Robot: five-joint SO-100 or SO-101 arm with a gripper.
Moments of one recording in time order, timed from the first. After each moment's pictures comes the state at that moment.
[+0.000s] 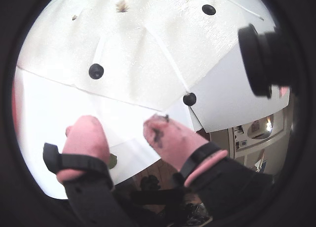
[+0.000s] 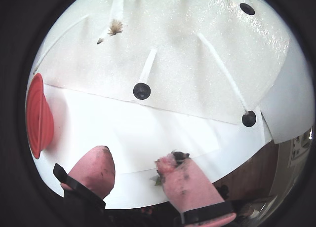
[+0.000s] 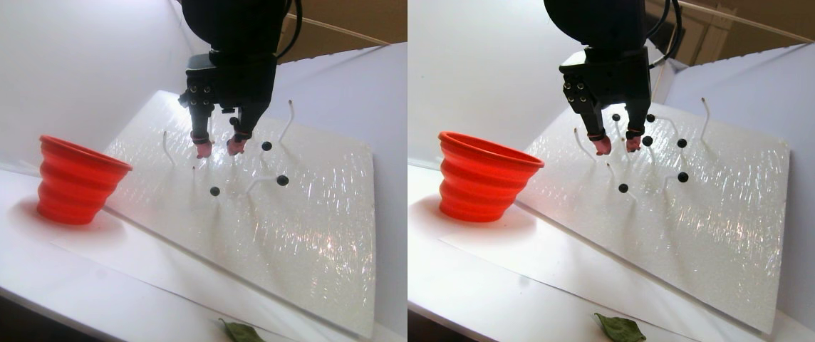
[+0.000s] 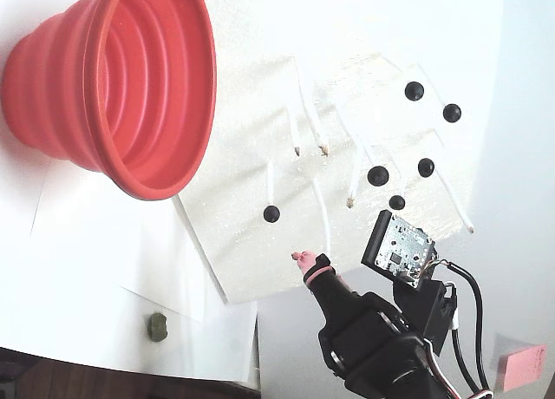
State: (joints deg) arm 17.0 97.5 141.1 -15.6 -96.7
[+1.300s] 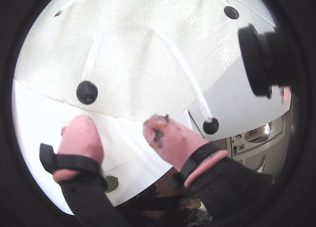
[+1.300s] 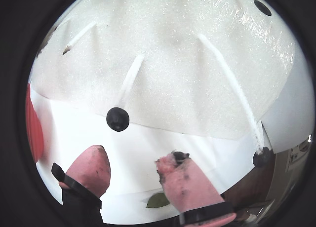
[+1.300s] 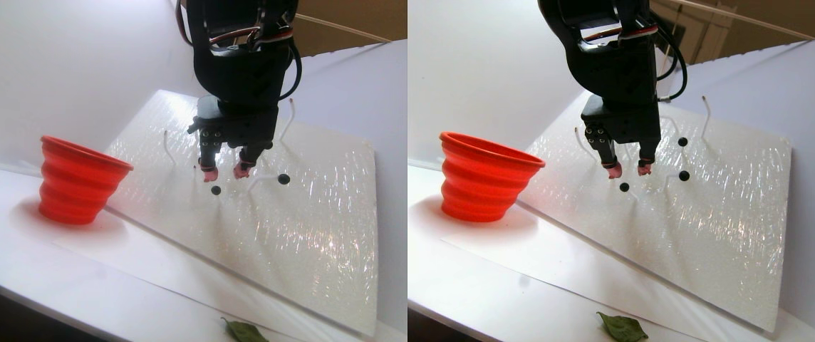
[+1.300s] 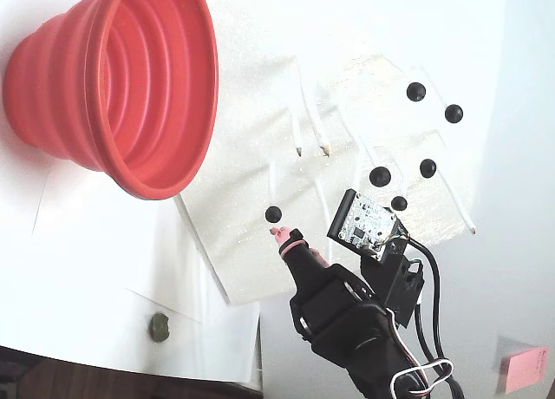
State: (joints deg) arm 18.3 76.7 129.5 -27.1 -98.9
